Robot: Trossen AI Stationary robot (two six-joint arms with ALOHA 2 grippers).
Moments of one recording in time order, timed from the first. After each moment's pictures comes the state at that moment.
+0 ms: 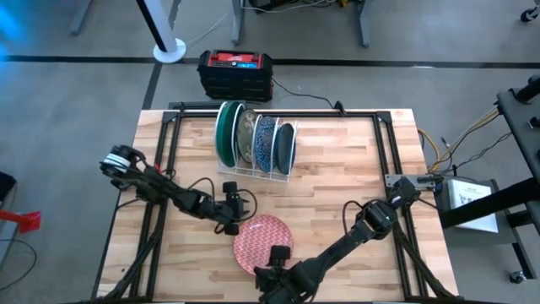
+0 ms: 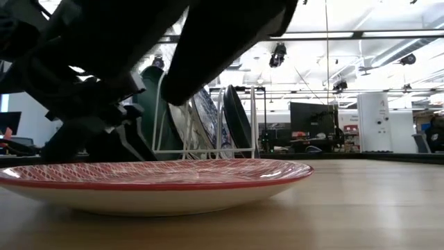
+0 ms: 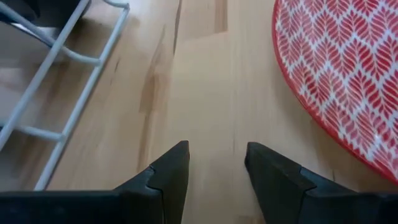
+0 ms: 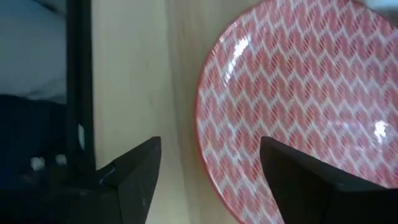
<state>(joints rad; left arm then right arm) -0.34 1.66 0.46 0.40 -0.48 -0.09 0.64 2.51 2.30 -1.01 0.36 0.63</state>
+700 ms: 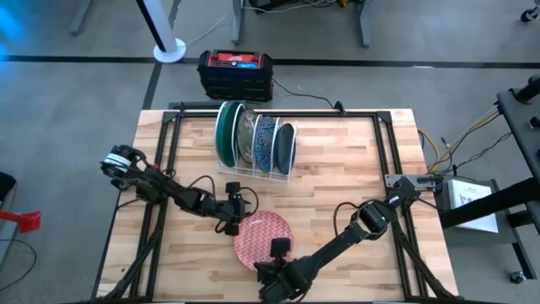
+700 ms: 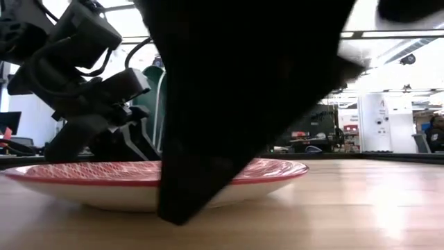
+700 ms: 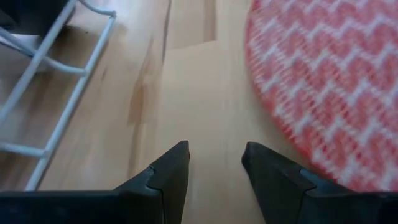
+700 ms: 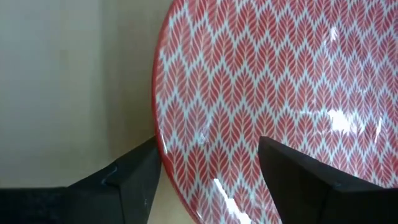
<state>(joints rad) -0.34 1.68 0.47 0.43 -0.41 -0.06 0.62 2.56 2.25 -1.04 0.41 0.56</state>
